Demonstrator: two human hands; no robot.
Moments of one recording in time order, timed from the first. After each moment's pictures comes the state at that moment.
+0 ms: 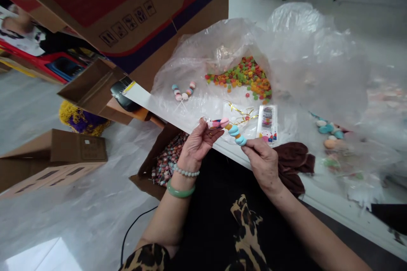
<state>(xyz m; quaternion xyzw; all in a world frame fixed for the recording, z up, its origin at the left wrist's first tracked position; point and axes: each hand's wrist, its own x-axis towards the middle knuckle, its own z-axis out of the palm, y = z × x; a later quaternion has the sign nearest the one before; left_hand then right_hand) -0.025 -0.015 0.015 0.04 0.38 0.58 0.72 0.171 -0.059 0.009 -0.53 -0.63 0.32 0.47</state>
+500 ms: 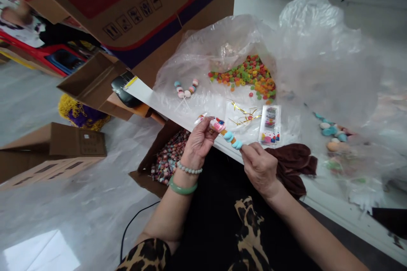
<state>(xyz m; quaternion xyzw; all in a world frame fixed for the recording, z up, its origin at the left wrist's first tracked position) -0.021 -0.009 0.002 0.02 0.40 0.63 0.66 0.168 -0.068 -0.001 -0.52 -0.78 0.08 0.33</state>
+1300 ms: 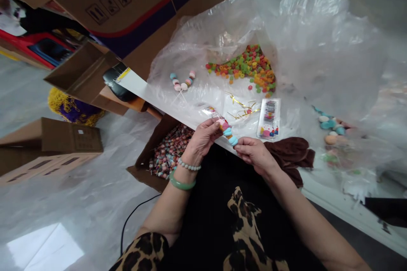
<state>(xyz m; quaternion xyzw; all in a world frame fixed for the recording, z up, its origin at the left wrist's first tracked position) -0.019 -0.023 -0.018 0.18 0.40 0.53 0.72 0.170 -0.044 -0.011 -0.49 -0.35 0.75 0.27</state>
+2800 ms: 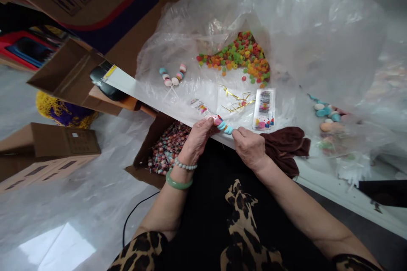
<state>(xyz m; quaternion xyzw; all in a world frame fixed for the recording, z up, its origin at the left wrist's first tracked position) -0.011 -0.031 -0.022 0.23 0.45 0.51 0.69 0.164 -0.053 -0.021 -0.52 -0.82 0.08 0.22</state>
